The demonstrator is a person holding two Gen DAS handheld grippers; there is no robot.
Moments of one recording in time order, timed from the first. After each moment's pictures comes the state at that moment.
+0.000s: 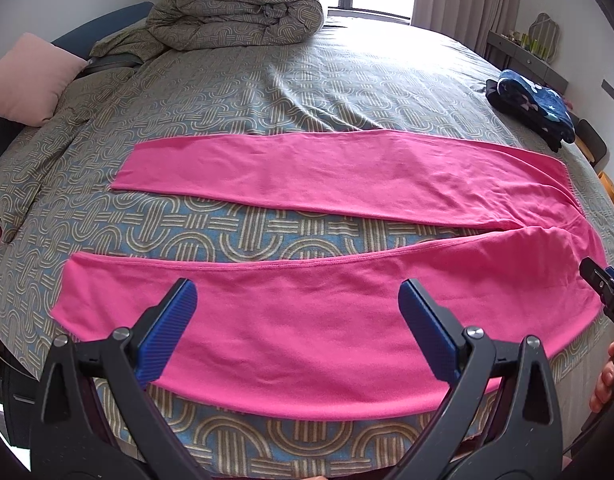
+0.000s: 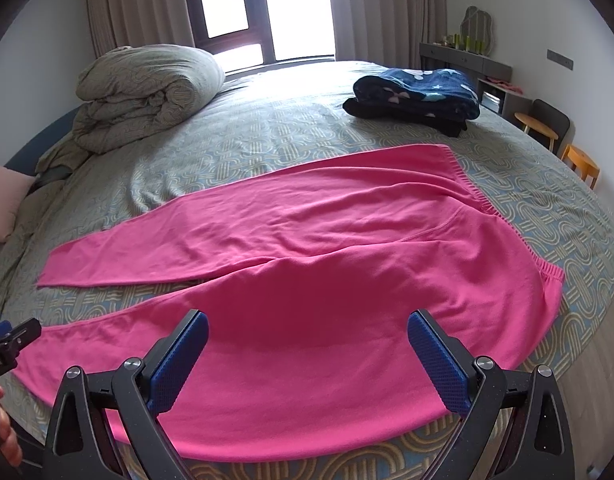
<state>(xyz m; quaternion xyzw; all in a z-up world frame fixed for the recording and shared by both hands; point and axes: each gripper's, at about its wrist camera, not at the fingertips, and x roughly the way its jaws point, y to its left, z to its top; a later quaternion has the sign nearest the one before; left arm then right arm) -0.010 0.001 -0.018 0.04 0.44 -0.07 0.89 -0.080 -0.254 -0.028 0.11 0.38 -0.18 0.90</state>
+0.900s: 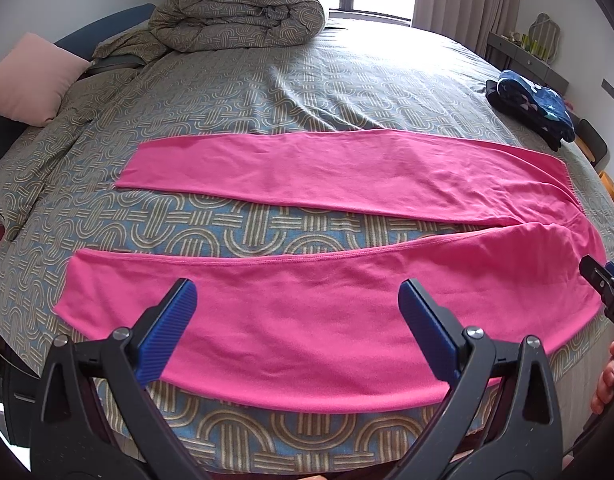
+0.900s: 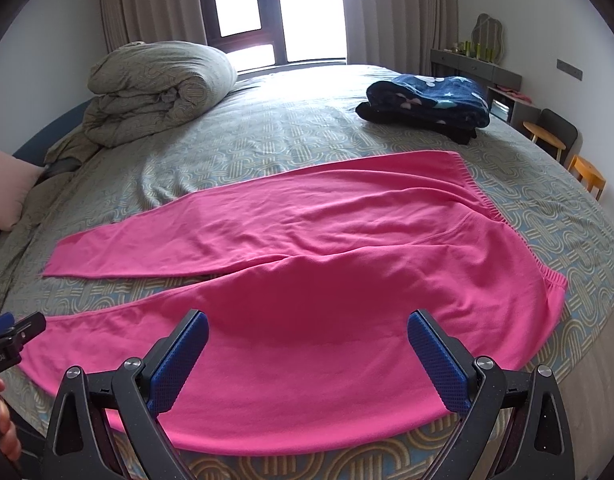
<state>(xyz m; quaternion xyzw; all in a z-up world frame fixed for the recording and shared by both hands) -0.016 0.006 -0.018 0.04 0.44 -0.07 0.89 -0.080 -0.245 -0.024 0.10 0.38 -0.16 0.90</state>
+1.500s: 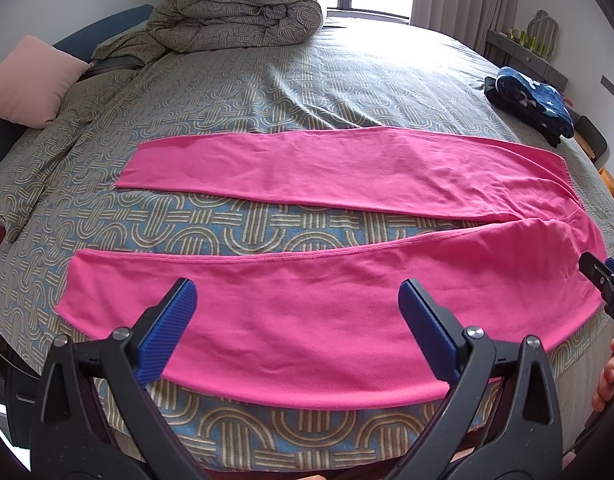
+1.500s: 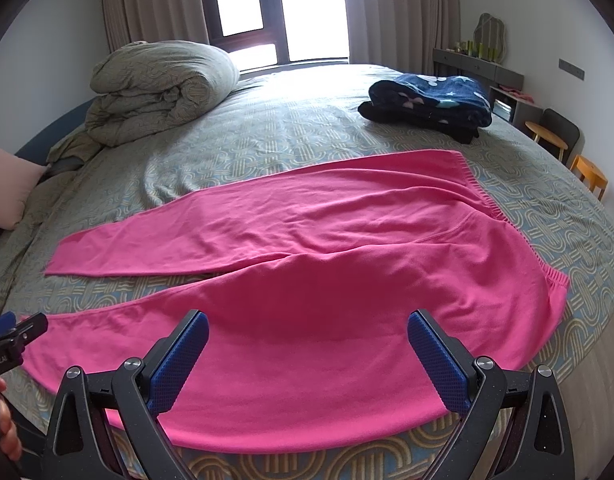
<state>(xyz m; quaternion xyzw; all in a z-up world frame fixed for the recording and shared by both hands) -0.018 0.004 -0.018 0.05 0.44 -0.07 0.89 -0.081 -0.244 -0.025 0.10 0.38 -0.16 0.91</state>
